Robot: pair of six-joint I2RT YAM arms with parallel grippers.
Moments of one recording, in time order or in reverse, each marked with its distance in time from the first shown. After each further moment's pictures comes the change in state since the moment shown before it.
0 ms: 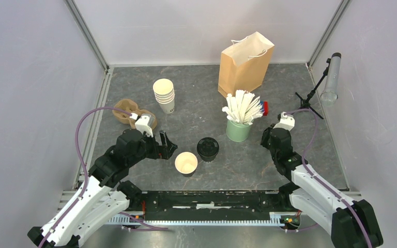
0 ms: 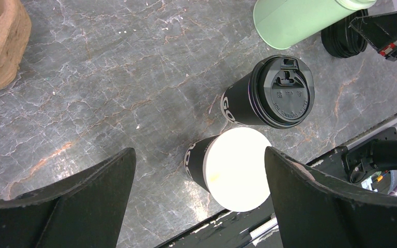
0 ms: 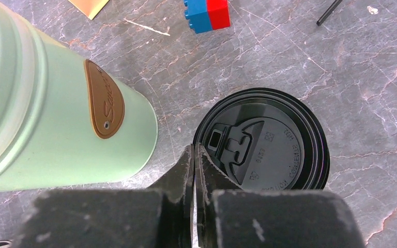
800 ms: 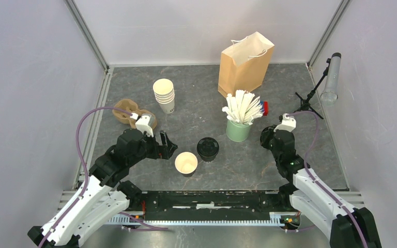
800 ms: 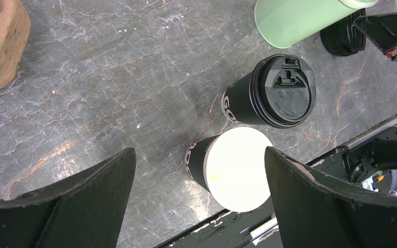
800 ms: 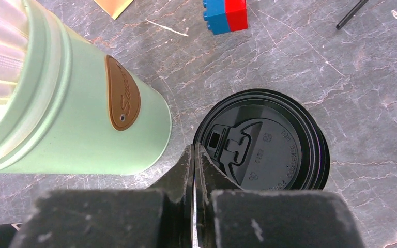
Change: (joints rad) left arm 0.000 0.006 0.000 0.000 0.000 0.000; right arm -0.035 -0.066 -0.043 0.037 -0.098 -0.015
